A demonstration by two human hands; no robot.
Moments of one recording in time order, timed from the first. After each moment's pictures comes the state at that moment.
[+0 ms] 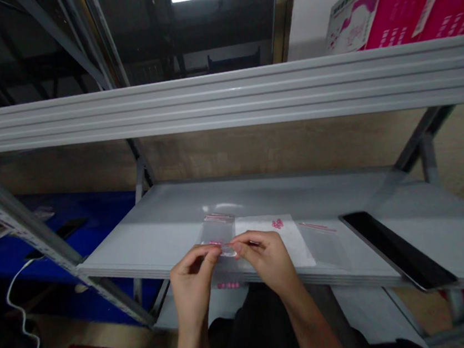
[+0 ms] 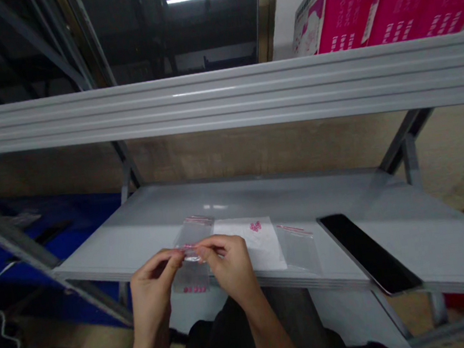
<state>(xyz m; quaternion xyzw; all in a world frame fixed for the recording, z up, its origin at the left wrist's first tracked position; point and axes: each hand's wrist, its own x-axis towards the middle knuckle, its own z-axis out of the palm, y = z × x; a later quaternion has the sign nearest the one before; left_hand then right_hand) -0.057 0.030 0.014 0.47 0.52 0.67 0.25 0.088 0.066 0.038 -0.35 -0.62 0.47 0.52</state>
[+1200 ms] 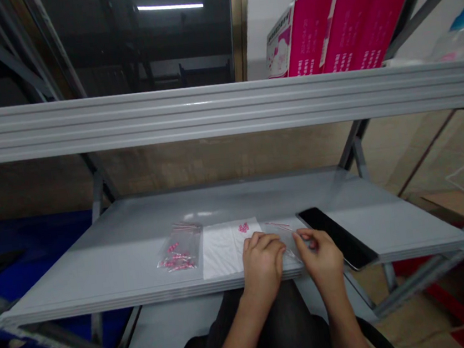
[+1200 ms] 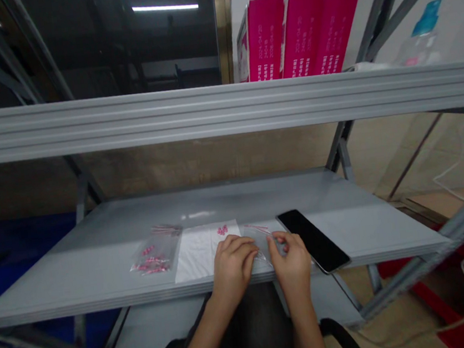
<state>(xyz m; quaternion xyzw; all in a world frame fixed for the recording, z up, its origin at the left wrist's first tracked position) 0.113 0.073 -0.009 0.81 0.40 0.41 0.11 0.266 0.060 -0.025 -0.69 -0.52 0.00 0.51</state>
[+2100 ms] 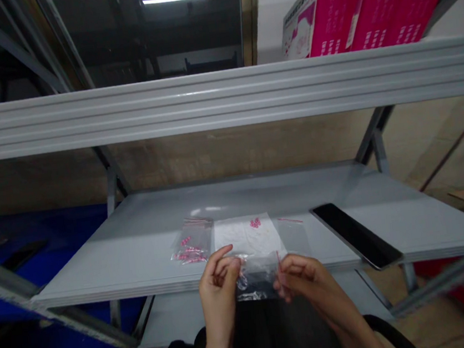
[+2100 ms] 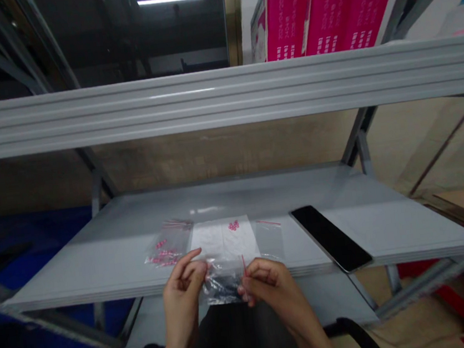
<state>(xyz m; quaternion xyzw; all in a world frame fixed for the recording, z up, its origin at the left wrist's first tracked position) 0.021 0.033 -0.026 0.41 0.45 0.65 0.45 0.204 0.020 -0.003 -0.41 -0.47 0.62 0.47</state>
